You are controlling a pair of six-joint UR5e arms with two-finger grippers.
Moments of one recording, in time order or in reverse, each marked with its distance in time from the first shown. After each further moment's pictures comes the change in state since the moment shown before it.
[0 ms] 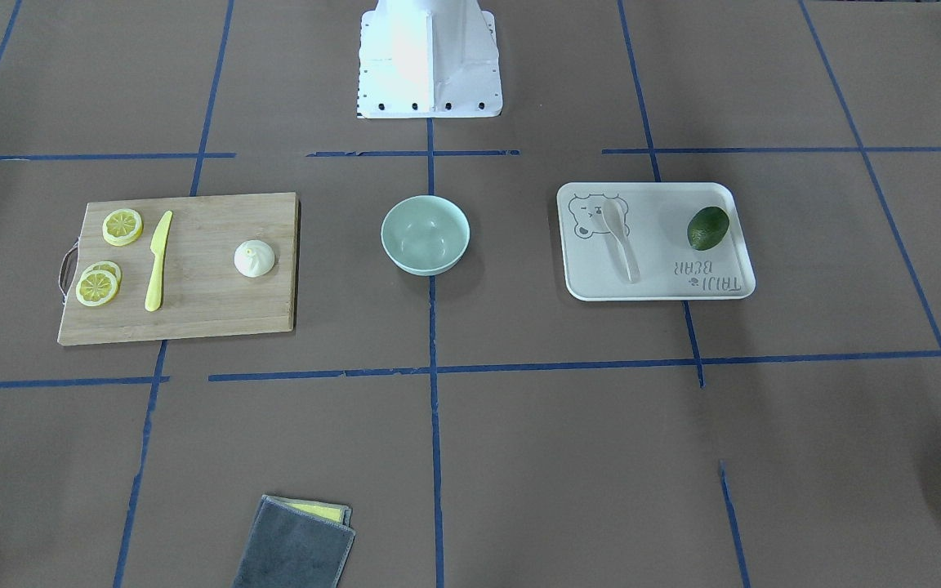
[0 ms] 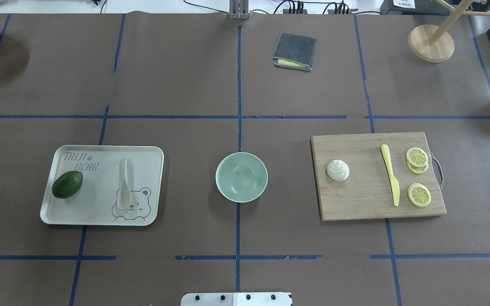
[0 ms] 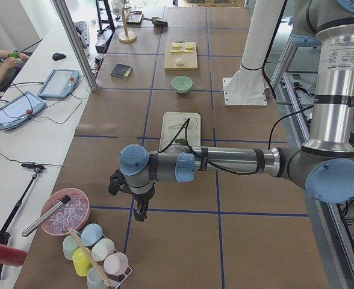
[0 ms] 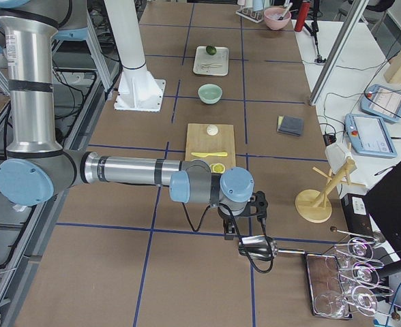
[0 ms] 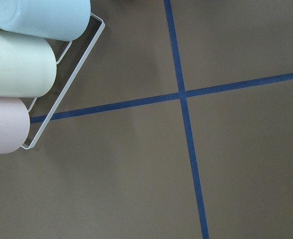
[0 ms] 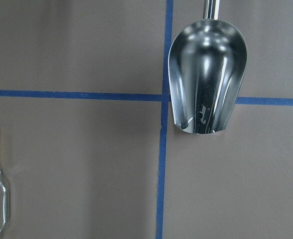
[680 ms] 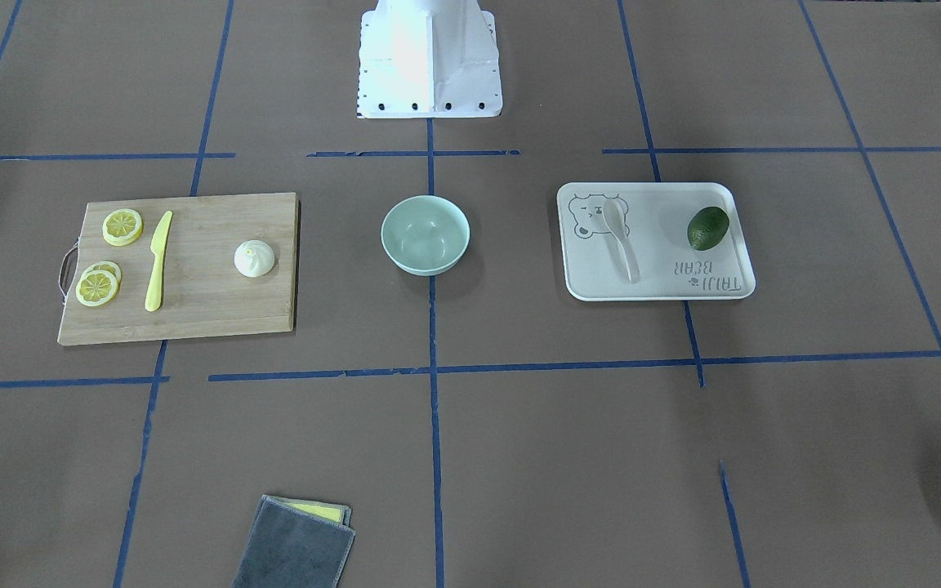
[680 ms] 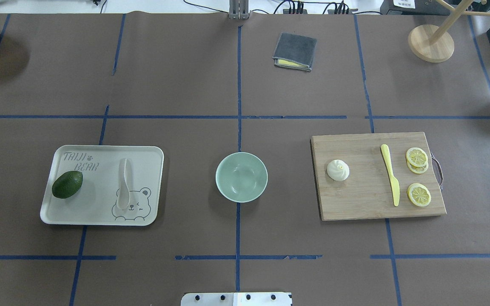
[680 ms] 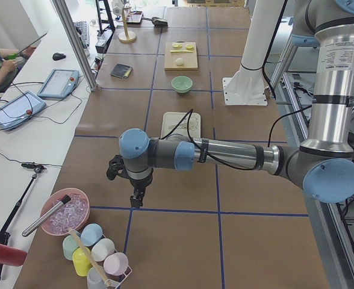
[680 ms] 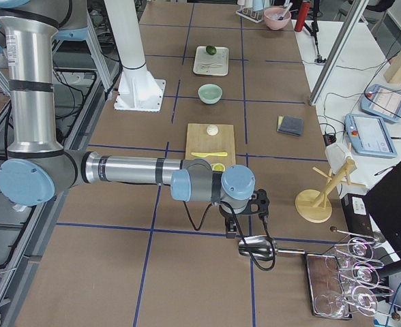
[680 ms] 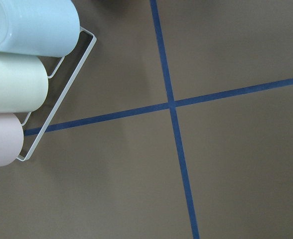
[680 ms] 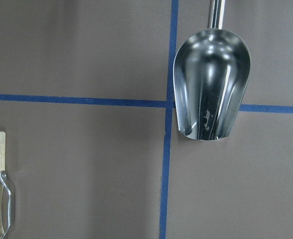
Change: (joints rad) left arm 0.030 -0.005 -0.109 0.001 0.004 -0.035; right arm 0.000 0.010 0.010 0.002 0.000 0.002
